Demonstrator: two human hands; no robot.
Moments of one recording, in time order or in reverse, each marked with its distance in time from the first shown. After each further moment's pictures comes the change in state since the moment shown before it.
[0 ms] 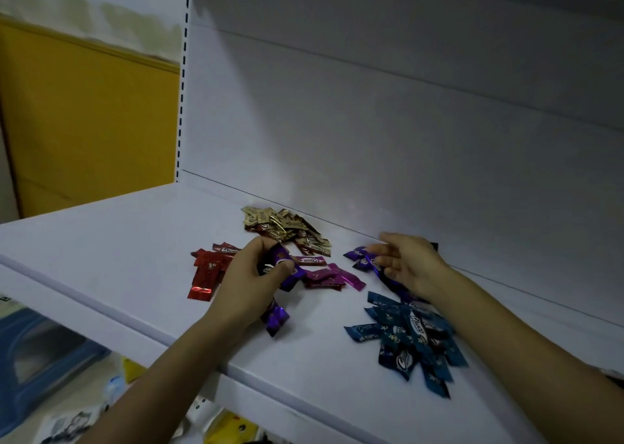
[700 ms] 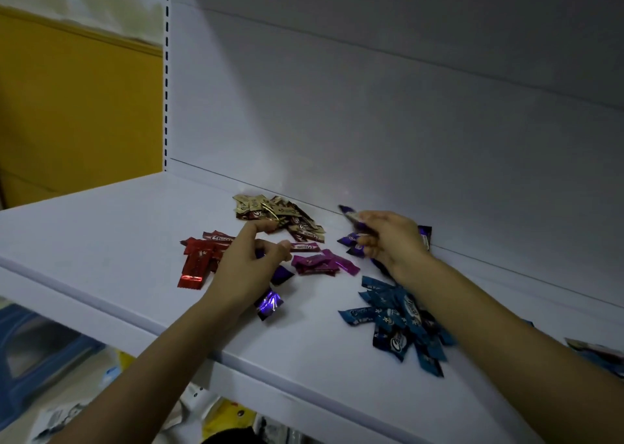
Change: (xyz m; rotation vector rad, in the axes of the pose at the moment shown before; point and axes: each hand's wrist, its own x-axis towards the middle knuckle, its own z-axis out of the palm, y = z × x) left_hand 0.005 -0.002 0.006 0.031 0.005 -0.027; right_hand -0.015 0.002 0.021 0.047 0.037 -0.132
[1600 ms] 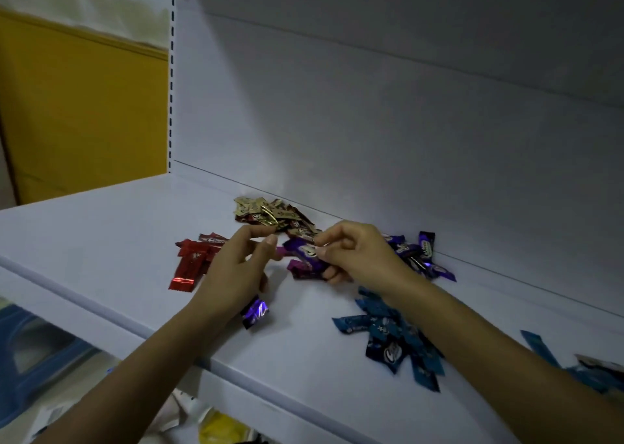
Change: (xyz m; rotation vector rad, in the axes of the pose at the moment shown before) left_hand -0.002 -0.003 -0.001 0.022 0.031 0.014; right_hand -0.021 0.006 0.014 -0.389 -0.399 -0.220
